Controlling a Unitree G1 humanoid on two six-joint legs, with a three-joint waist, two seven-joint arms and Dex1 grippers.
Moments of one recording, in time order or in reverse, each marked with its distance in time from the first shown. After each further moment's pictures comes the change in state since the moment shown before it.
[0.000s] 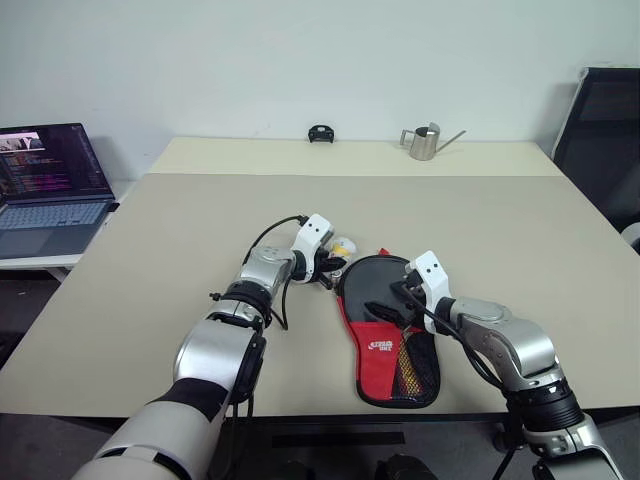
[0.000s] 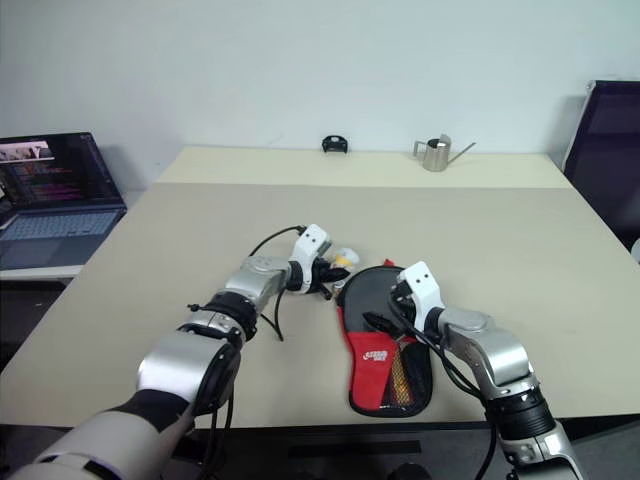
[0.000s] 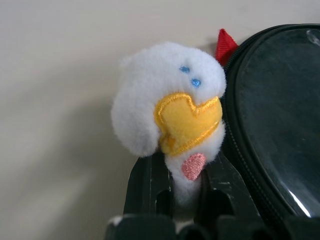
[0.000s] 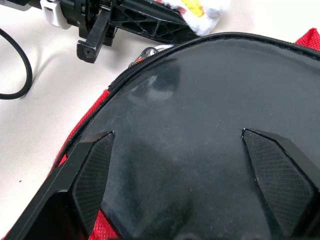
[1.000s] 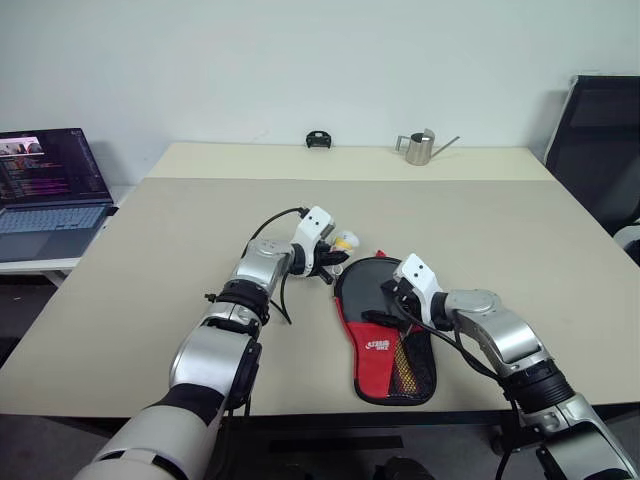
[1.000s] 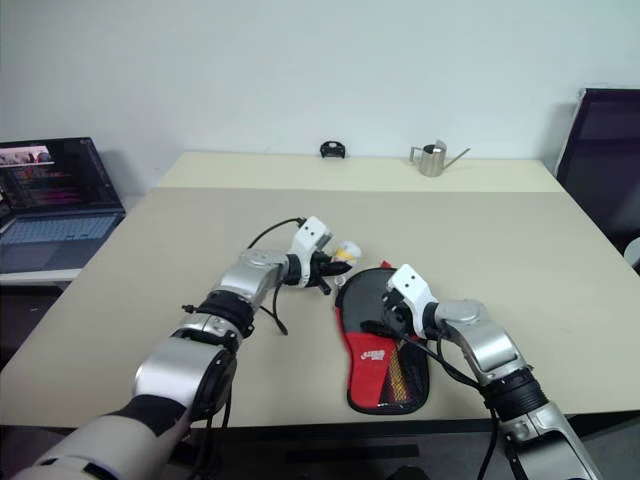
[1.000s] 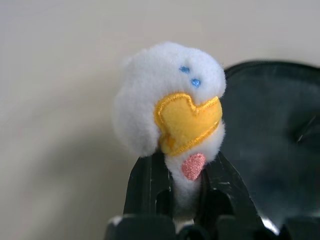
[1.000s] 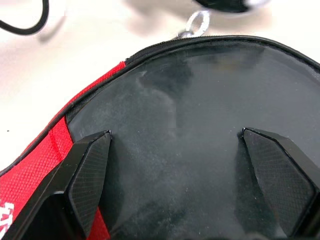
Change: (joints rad) left arm -0.030 -0.014 -0.016 -0.078 0.007 0.035 -0.008; right arm -0.097 -0.037 0.135 0.261 -0.181 -0.270 0.220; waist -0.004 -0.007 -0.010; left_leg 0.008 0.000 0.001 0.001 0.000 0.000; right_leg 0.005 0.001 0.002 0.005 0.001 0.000
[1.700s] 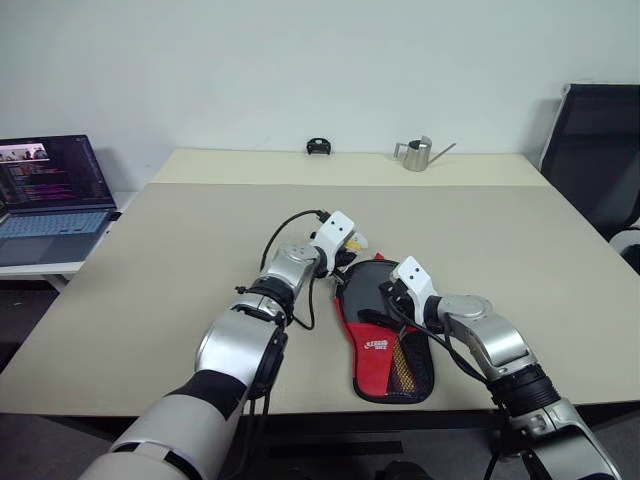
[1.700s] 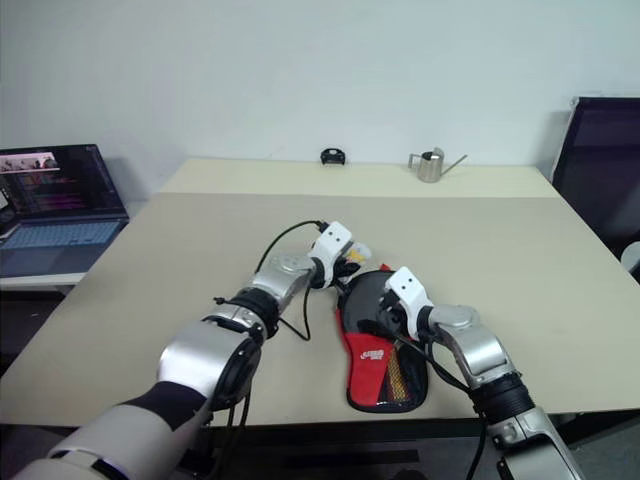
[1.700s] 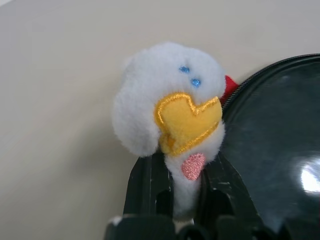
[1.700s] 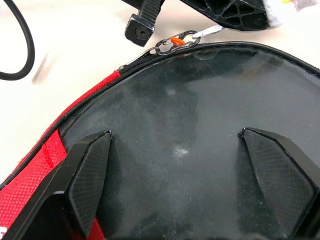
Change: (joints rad) left arm -0.071 -0.100 -0.019 0.213 0.108 -0.111 0.309; right arm 0.053 0.060 -0.034 0.002 -0.033 -0.008 -0.059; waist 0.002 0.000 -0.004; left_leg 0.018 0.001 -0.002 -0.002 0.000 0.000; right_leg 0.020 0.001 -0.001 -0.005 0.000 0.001
